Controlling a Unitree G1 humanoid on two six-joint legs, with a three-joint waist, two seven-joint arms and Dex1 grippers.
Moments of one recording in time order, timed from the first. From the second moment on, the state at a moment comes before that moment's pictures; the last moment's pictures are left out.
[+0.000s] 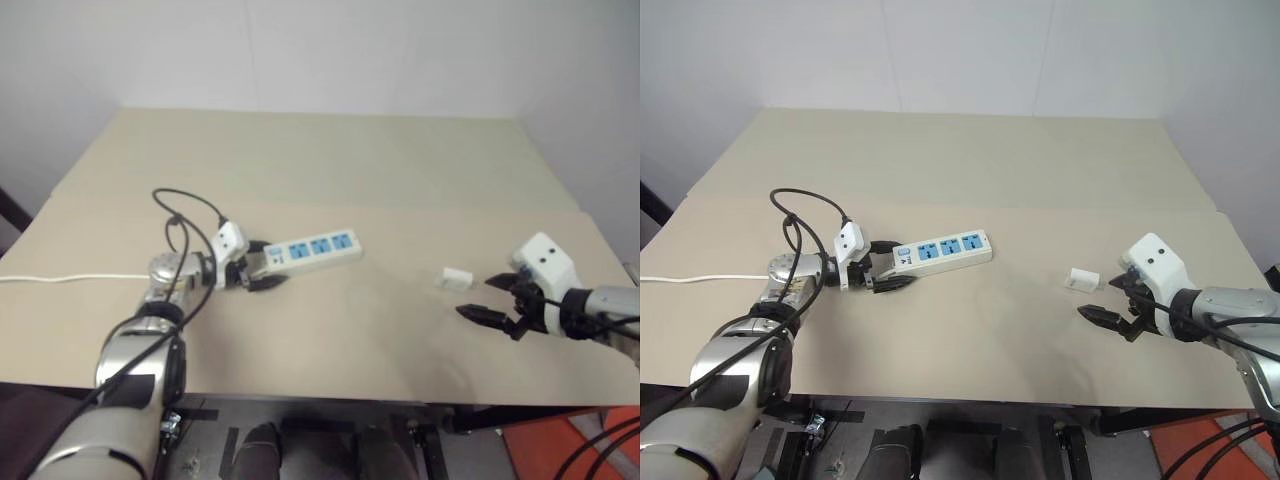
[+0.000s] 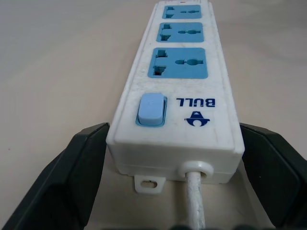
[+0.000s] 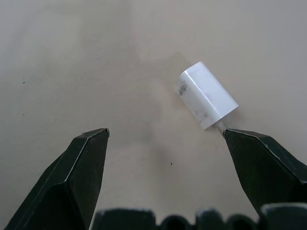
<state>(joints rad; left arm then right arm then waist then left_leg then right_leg) -0.96 0.43 0.13 1.33 0.03 -0.50 -1.25 -0.15 -1.03 -0.23 -0.42 0.47 0.95 0.78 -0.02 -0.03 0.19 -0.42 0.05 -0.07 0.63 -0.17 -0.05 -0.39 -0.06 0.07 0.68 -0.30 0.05</state>
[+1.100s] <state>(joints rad) -0.88 0.41 0.12 1.21 0.00 -0.44 -1.24 -0.14 -1.01 -0.20 -0.42 0.46 0.95 0.76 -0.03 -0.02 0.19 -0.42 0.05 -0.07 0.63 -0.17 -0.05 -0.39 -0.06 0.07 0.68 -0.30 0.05</state>
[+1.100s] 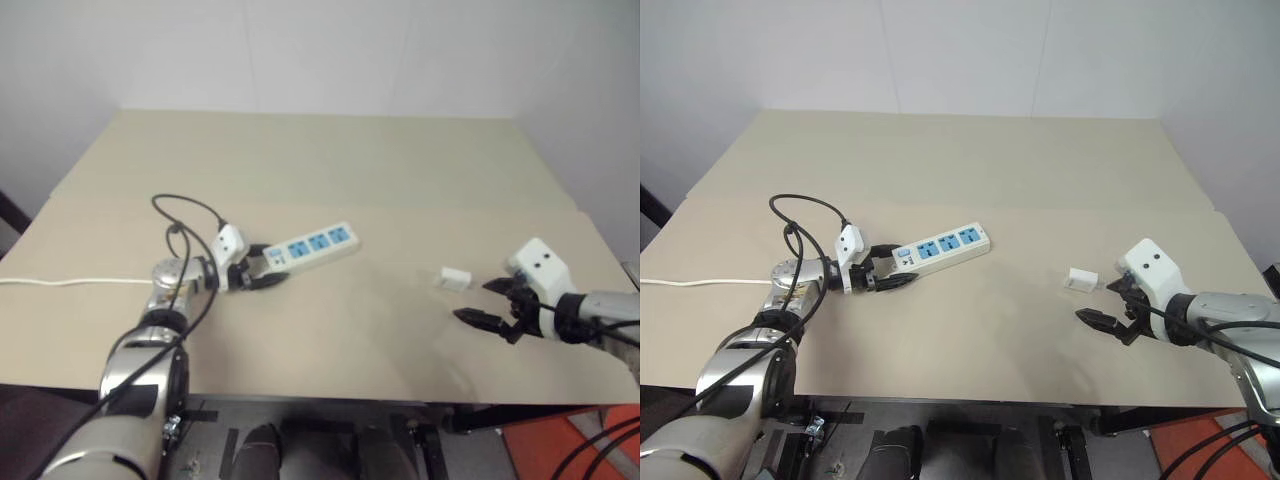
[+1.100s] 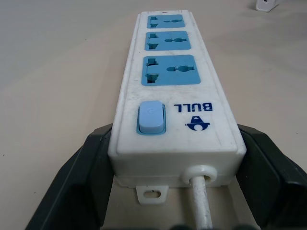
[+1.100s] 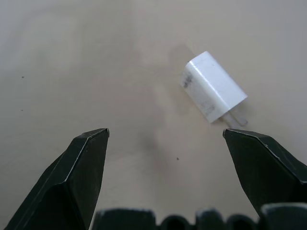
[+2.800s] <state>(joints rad) -0.84 0.40 0.20 1.28 -0.14 -0.55 -1.31 -0.14 -1.01 -0.20 -0.40 0.45 0.94 0.76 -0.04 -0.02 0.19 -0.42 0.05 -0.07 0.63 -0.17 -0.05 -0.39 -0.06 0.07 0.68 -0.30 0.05</state>
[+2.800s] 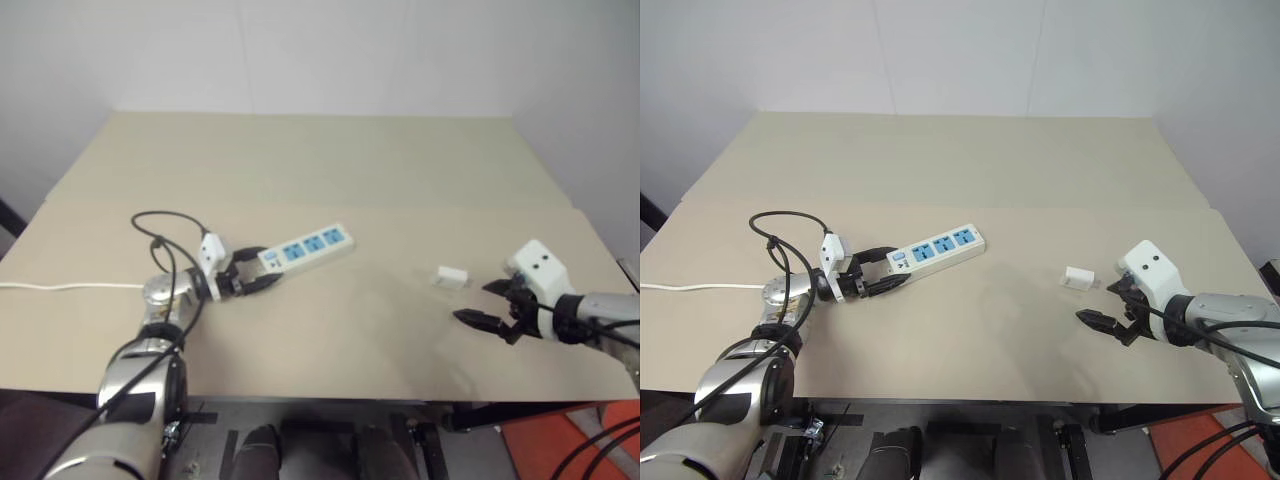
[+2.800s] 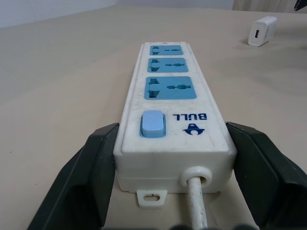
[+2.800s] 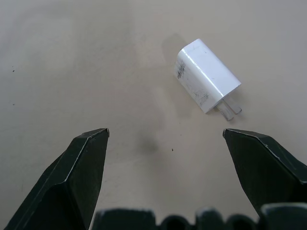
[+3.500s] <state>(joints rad) -0.85 0.43 0.13 1.24 -0.12 -0.54 -1.55 -0.74 -1.16 0.29 -0.22 0.23 0.83 1.08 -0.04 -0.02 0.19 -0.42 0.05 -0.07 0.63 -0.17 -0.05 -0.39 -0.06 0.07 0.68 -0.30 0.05</state>
